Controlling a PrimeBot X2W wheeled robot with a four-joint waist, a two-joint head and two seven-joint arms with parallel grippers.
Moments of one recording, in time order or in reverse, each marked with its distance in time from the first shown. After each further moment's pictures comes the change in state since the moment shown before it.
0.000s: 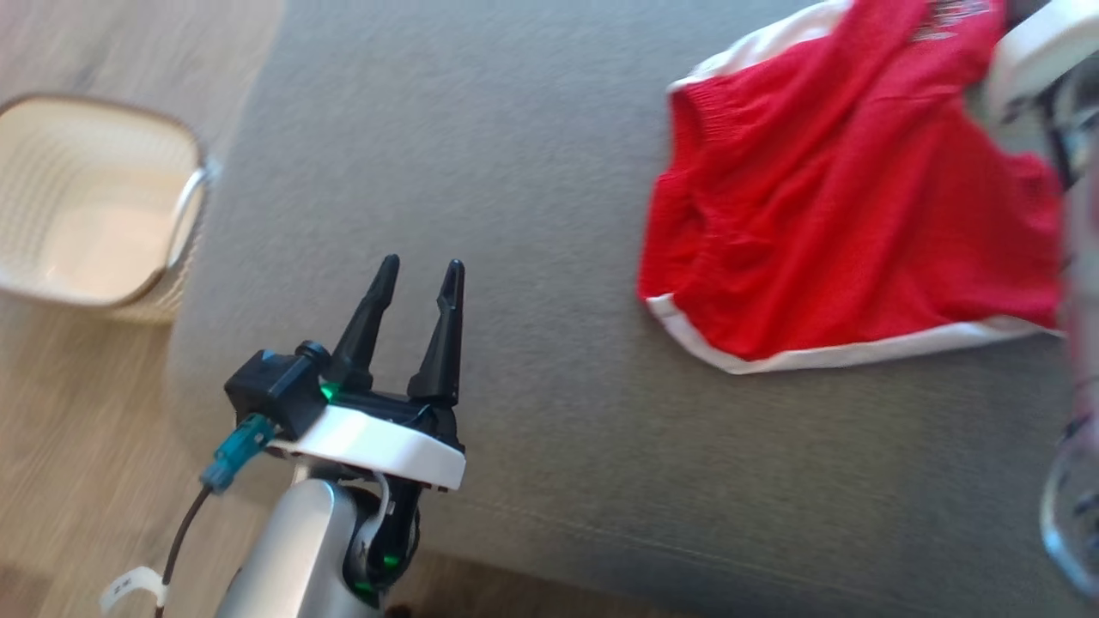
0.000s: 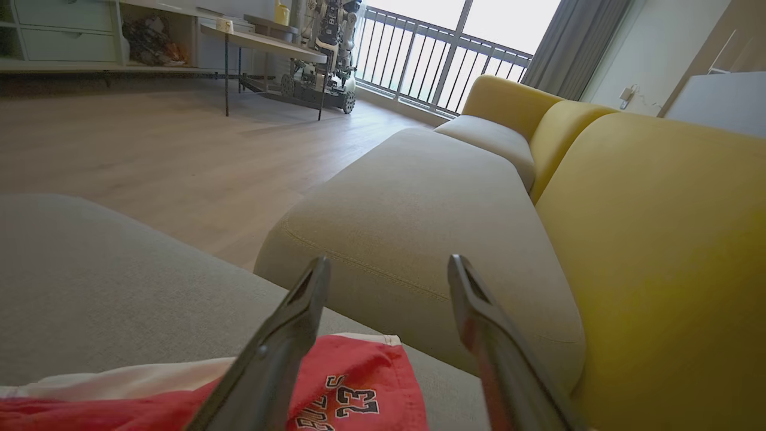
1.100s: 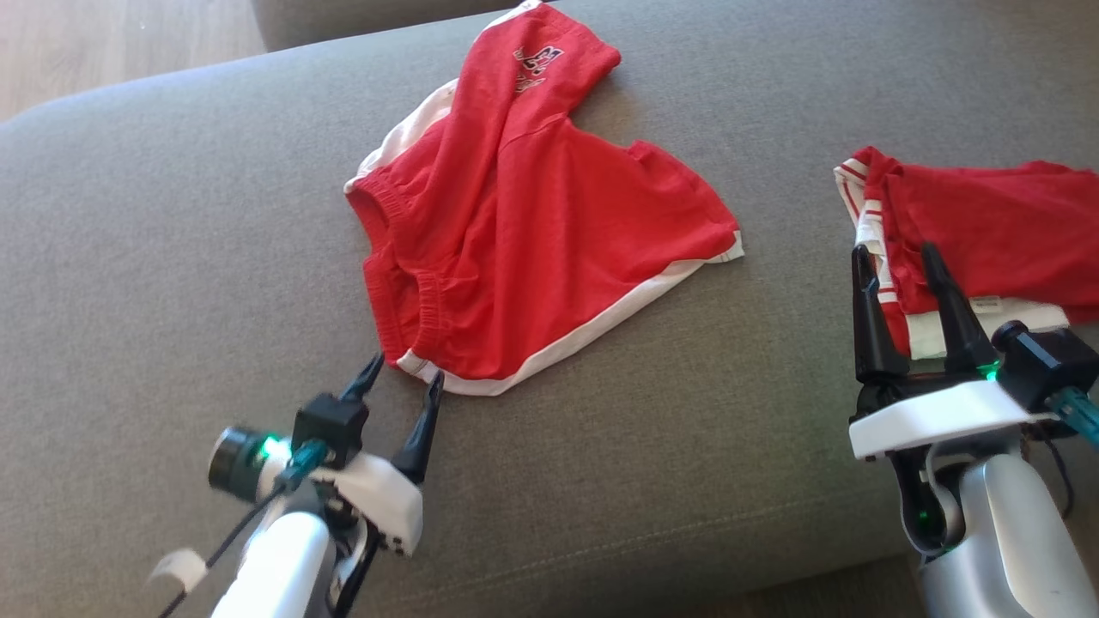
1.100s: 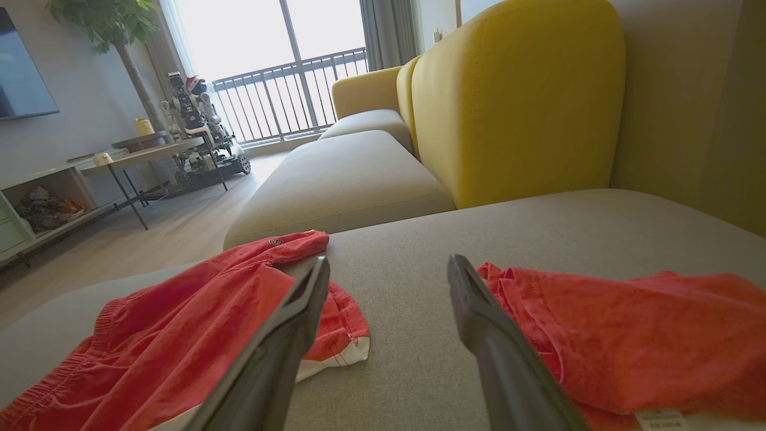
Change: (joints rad) left arm -0.039 0.072 -0.018 0.402 0.301 -0.033 0.000; right arm 0.869 0.159 0.156 -0.701 0.620 0.000 0.000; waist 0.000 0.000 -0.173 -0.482
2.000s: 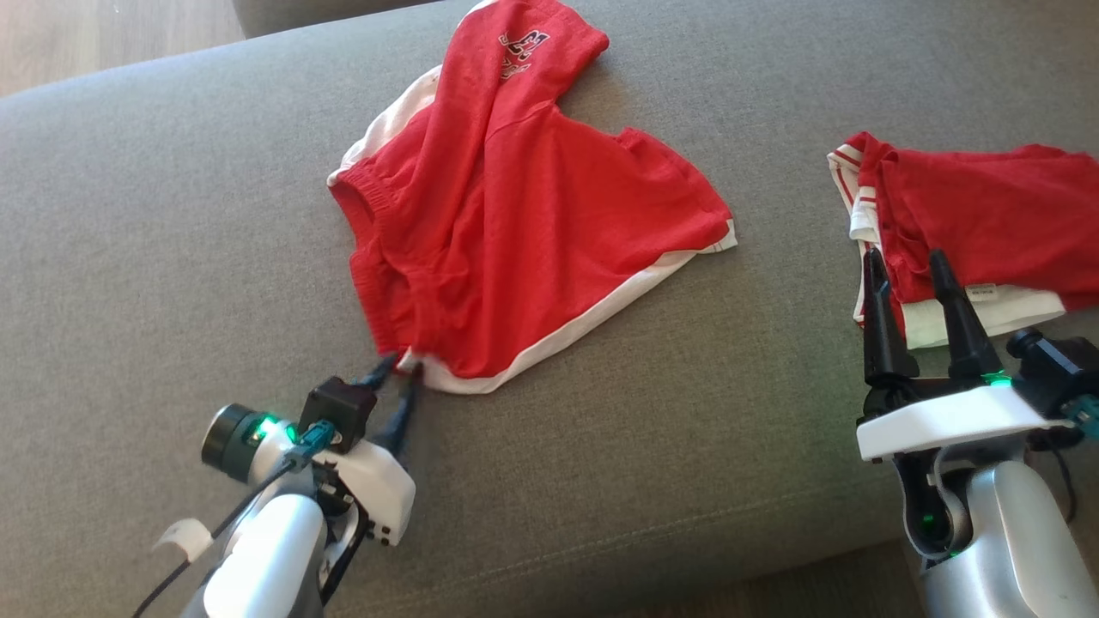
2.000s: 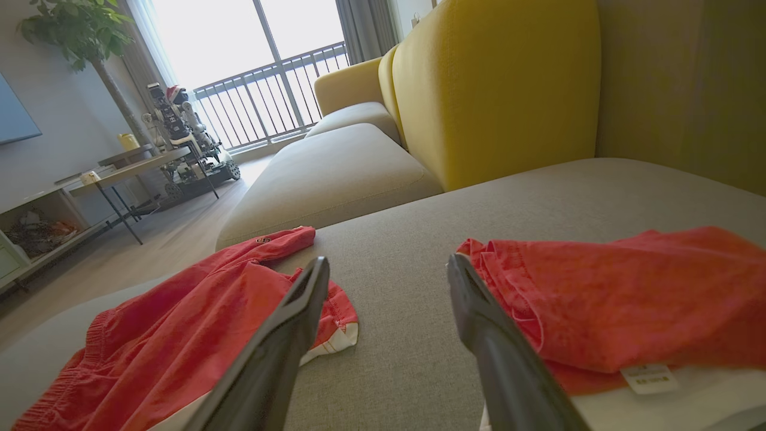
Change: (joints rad) left arm -0.094 0.041 -0.067 0.108 0.040 -0.021 0.000; right arm 0.014 0.000 -0.007 0.002 0.083 0.000 0.000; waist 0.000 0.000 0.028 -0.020
